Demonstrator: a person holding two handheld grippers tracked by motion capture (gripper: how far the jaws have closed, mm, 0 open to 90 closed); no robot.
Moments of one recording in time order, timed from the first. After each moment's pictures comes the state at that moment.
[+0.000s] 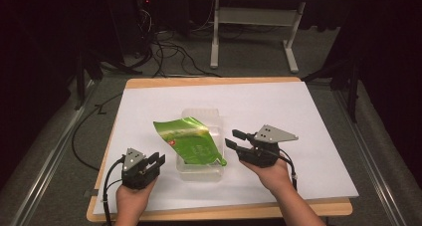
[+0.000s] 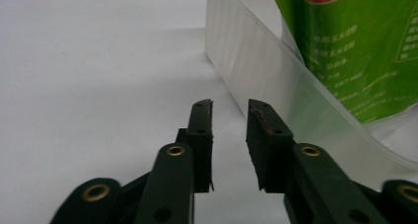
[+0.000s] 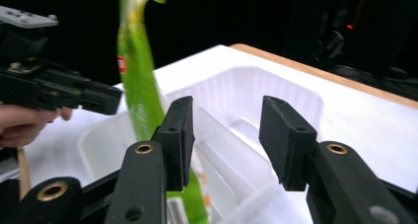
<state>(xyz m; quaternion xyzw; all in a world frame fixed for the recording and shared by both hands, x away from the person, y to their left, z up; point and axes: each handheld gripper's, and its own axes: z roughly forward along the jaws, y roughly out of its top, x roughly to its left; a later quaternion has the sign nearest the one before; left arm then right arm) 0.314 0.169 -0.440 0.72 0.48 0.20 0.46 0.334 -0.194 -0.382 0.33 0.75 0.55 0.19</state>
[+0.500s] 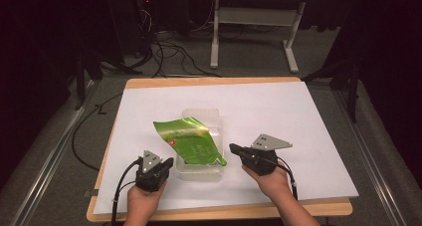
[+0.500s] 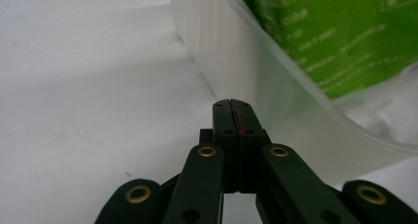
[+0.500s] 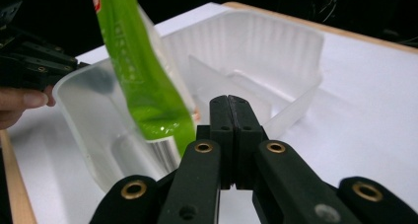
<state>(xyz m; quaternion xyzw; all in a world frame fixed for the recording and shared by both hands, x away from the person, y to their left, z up) 0.312 0.135 -0.452 0.77 0.44 0.19 0.42 0.327 -0.191 -0.409 0.34 0.78 0.50 0.17</state>
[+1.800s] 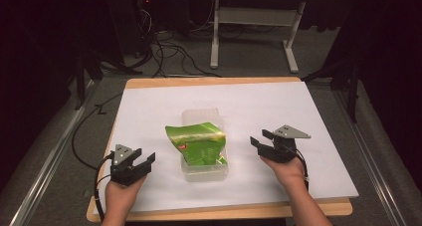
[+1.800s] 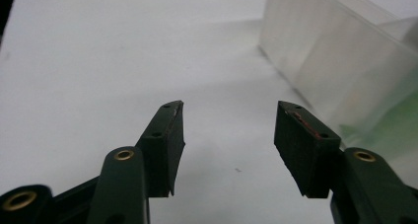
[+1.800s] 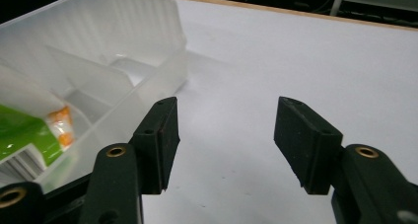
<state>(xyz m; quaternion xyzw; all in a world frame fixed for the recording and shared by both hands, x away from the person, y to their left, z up) 0.329 0.204 -0.442 0.72 0.51 0.22 0.43 0.360 -0.255 -0.430 0.46 0.73 0.45 0.23</state>
